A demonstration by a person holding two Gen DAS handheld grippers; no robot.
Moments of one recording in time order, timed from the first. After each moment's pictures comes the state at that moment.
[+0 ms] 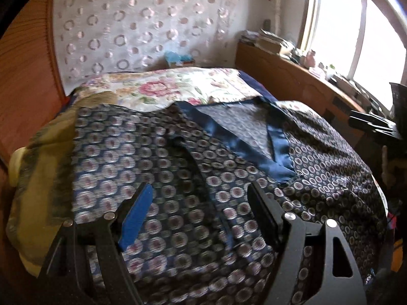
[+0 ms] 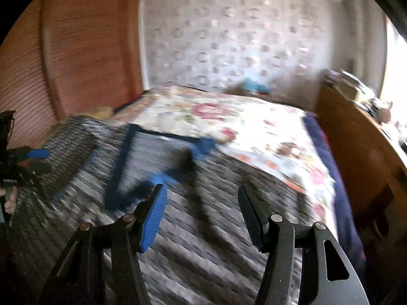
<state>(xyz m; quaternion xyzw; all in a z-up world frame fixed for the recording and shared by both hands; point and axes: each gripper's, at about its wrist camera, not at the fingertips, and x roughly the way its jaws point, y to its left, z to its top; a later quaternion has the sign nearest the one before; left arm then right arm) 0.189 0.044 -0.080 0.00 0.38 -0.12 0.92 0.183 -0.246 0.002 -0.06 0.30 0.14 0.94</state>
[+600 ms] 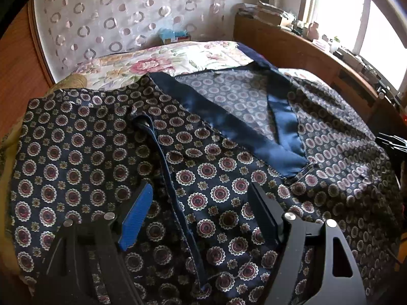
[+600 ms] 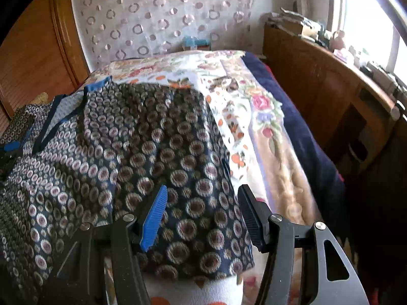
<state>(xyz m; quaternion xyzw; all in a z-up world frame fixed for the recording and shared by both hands) 0.223 -0.001 -0.117 0.04 0.44 -0.11 0.89 0.119 -0.337 -0.068 0.01 0.40 0.04 0.91</state>
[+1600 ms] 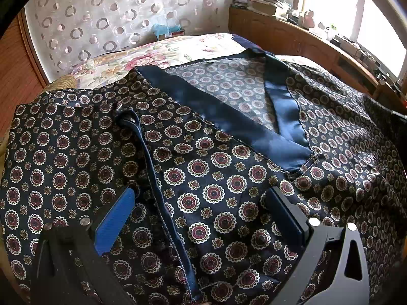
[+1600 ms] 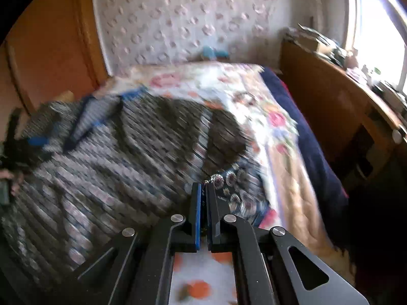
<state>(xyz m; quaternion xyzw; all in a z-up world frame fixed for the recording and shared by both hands) 0.231 -0.015 -0.127 0.06 0.45 -0.12 0.88 0.101 -0.298 -0.014 -0.01 0.35 0.11 0.93</state>
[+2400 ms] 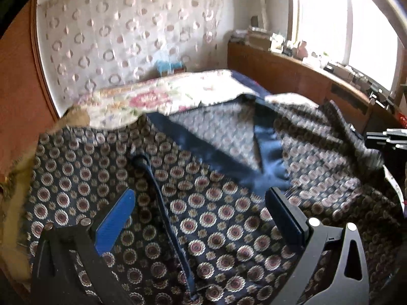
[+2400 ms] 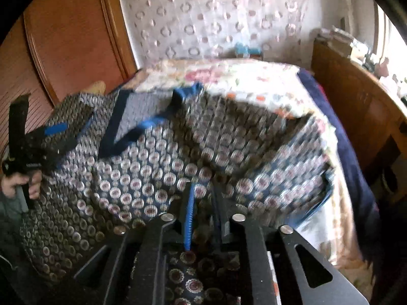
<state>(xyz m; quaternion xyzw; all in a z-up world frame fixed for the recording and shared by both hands) 0.203 -0.013 -0.086 0.05 0.34 -0.13 0.93 0.118 -0.232 -0.010 -0.02 0.36 0.15 0.92</state>
